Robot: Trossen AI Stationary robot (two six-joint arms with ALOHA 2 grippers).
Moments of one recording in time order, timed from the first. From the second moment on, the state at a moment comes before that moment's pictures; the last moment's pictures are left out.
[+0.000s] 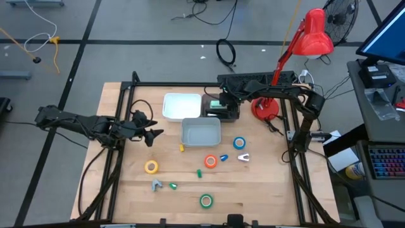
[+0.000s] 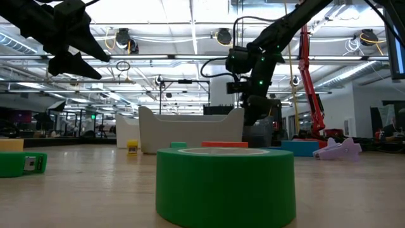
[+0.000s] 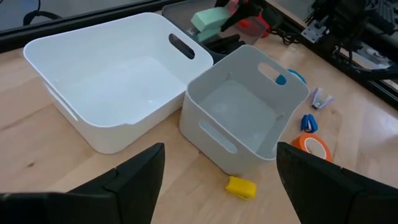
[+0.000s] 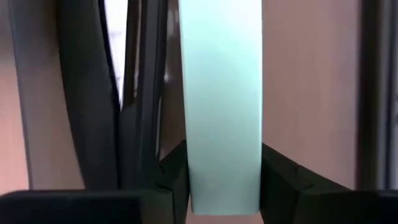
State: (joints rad) left arm -0.18 0.62 0.48 -0.46 -0.50 -0.74; right arm -0.54 1.81 1.24 -0.60 0.02 -0.51
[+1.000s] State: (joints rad) left arm -0.18 0.62 0.49 -0.44 -0.49 -0.72; right arm -0.54 1.85 1.24 -0.59 0.03 -0.52
